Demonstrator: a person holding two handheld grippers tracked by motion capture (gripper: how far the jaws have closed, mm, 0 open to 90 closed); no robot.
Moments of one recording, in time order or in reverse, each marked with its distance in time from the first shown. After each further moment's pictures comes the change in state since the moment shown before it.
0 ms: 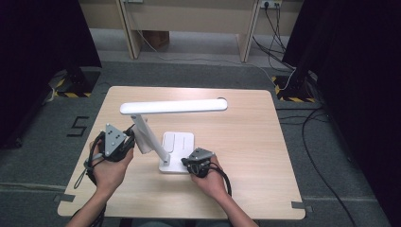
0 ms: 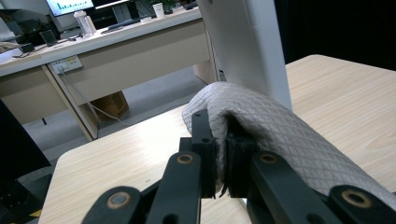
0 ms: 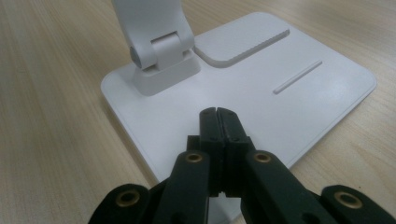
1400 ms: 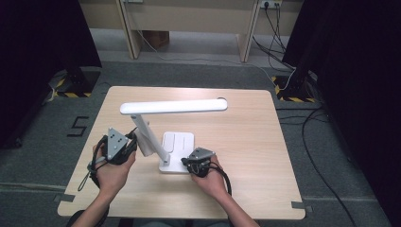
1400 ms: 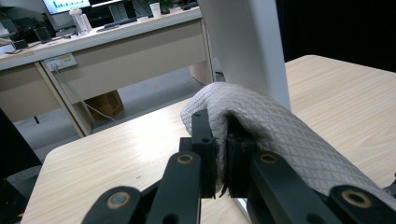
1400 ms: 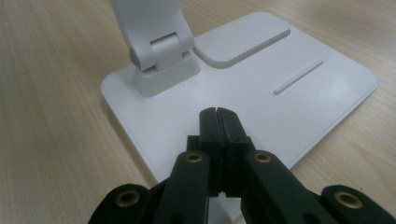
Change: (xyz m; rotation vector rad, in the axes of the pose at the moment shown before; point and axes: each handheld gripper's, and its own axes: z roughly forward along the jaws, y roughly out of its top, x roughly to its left) left arm -0.005 -0.014 0.004 -0.011 -0.013 -0.019; right arm -0.002 0.000 0.001 0.000 0.009 0.006
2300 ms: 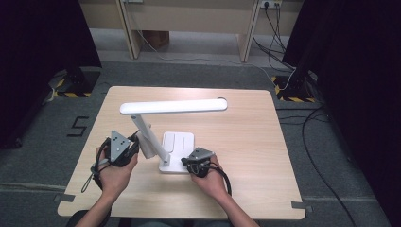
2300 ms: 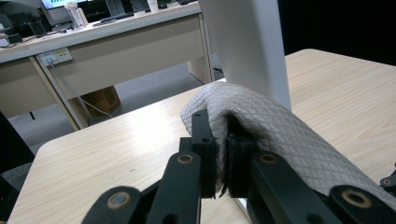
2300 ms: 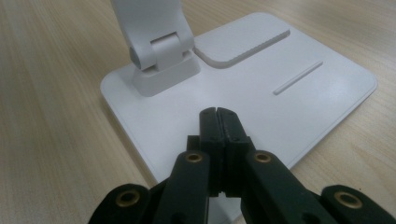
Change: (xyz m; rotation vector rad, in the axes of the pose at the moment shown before) left arm -0.004 -0.012 0.005 0.012 -0.009 -0.009; right arm 0.001 0.000 0.000 0.004 -0.005 -0.005
